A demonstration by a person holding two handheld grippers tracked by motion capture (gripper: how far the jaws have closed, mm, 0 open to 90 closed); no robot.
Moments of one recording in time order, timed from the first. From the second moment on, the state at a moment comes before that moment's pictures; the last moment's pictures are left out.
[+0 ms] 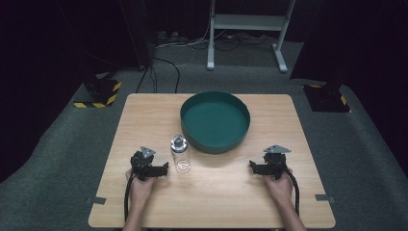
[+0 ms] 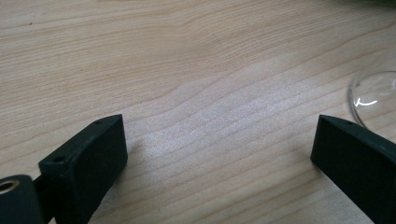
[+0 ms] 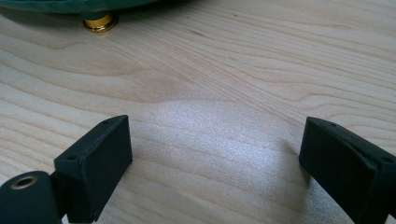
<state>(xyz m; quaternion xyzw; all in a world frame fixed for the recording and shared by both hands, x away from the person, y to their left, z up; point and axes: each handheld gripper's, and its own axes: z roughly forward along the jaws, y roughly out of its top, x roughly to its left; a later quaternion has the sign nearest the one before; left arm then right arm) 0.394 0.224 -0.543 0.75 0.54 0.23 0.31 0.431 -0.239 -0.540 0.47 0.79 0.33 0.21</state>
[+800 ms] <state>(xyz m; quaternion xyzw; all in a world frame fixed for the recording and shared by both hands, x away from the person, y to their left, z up) 0.363 0.217 -0.513 0.76 0.51 0.23 0.34 0.431 -0.239 -0.540 0.47 0.79 0.33 0.21</state>
